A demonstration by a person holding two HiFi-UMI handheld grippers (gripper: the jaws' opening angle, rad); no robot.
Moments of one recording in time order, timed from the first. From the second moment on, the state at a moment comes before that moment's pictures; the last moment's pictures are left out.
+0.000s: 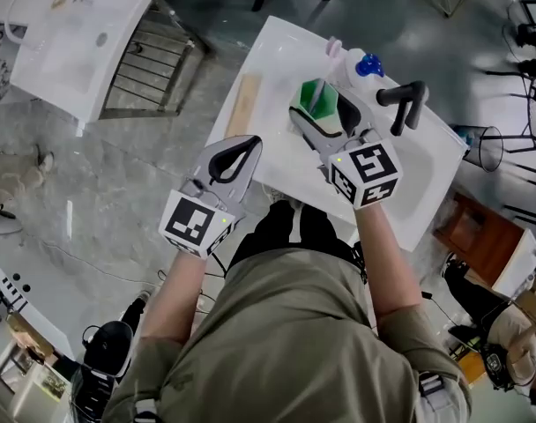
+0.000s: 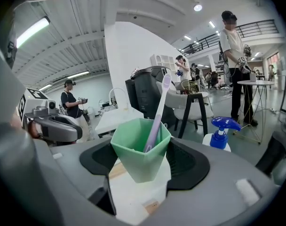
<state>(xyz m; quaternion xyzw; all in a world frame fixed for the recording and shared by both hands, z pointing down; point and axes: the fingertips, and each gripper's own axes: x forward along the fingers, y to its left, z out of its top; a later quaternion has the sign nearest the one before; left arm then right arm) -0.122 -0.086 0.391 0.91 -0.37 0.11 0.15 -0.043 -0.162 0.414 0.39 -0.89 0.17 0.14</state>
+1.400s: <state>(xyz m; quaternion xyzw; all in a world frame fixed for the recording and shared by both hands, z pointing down) -0.127 -0.135 0.449 0.90 -0.35 0.14 0.21 -0.057 -0.275 0.504 0.49 -0.85 0.14 0.15</state>
